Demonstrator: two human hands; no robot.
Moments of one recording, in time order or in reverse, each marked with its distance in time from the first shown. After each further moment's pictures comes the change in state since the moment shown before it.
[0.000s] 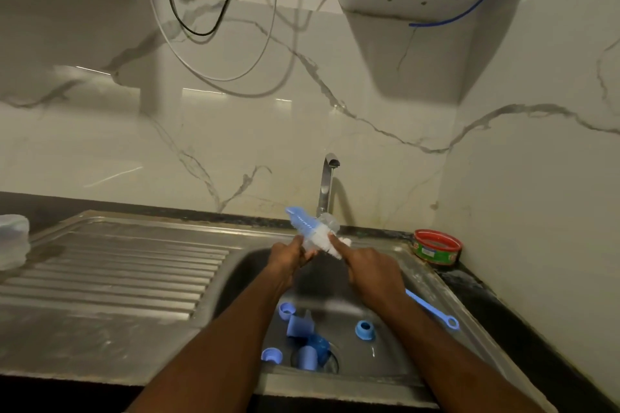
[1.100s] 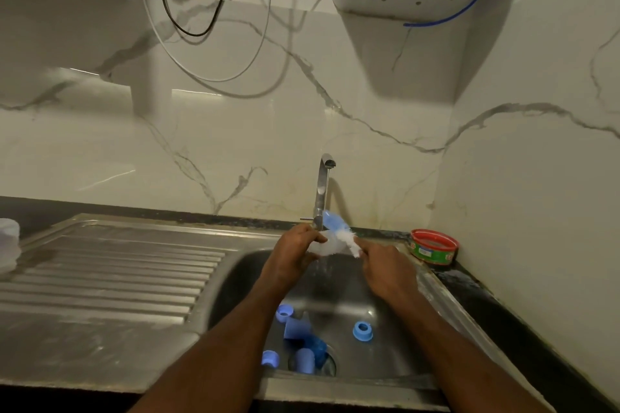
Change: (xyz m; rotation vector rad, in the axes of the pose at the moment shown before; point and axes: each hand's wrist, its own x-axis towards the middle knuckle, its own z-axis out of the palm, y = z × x) left_hand -0.015 0.009 -0.011 1.017 -0.168 1.191; right_hand 0.002 0.029 -0.005 0.182 0.012 0.165
